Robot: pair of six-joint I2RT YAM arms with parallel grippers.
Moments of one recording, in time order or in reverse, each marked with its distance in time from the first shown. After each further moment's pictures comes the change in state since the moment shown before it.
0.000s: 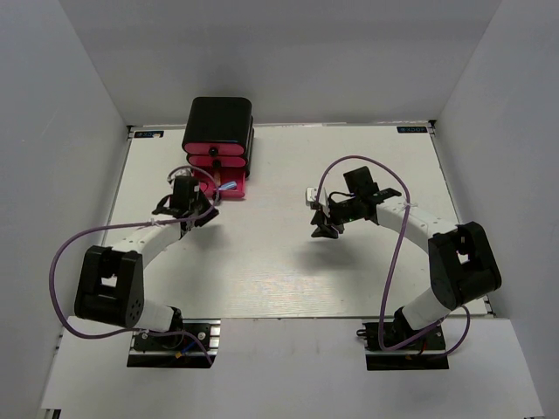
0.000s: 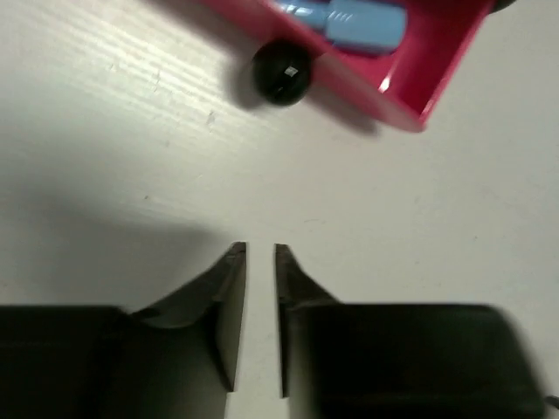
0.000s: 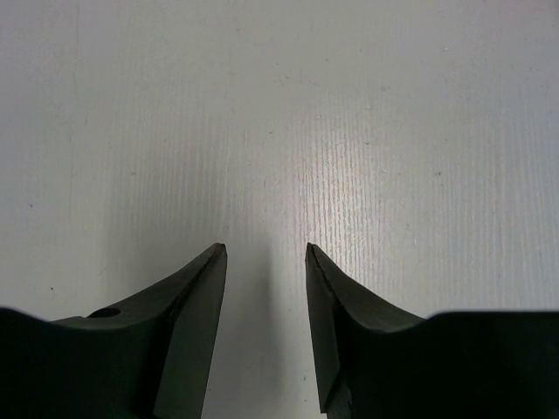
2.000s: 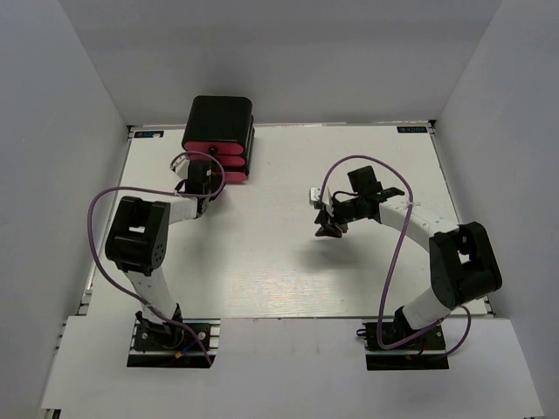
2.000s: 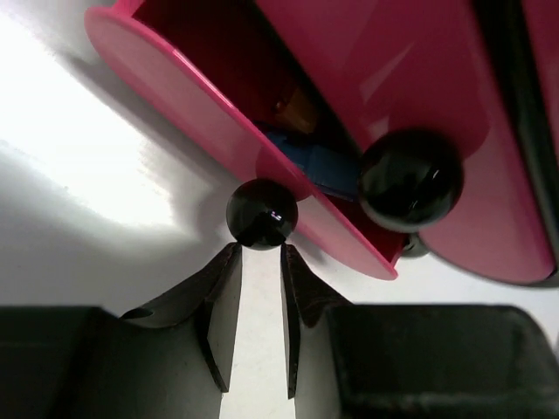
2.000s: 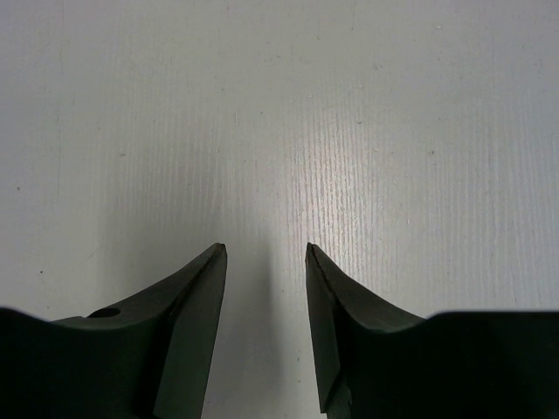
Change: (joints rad) left arm 0.000 0.405 0.155 0.419 -0.157 -0.240; right arm -0.032 0.000 0.000 -0.029 0.003 -0.041
